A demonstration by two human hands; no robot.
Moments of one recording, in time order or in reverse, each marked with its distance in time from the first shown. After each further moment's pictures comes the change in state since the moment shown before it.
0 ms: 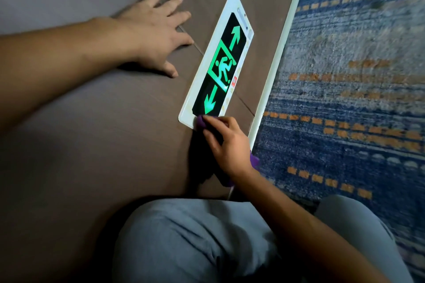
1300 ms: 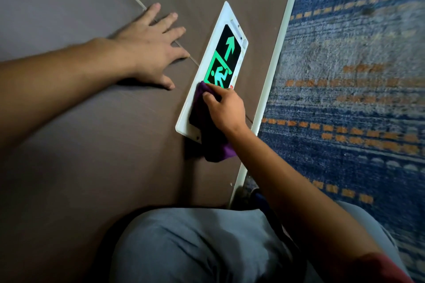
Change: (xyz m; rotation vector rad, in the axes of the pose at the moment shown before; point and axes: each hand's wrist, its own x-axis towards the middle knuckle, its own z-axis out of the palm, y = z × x) left_hand 0.004 -0.002 0.005 -0.044 -0.004 -0.019; right_hand 0.103 -0.034 -0.021 0.174 -0.038 0.287
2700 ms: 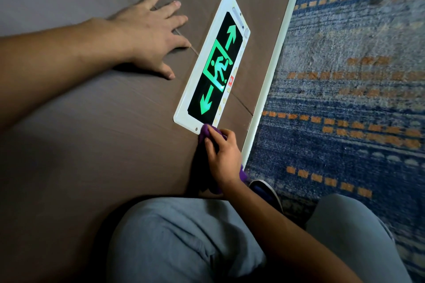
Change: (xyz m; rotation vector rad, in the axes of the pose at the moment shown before) left_hand 0.006 0.003 0.002 -0.005 0.023 0.054; right_hand -0.103 0.102 0.050 -0.092 0.101 -0.037
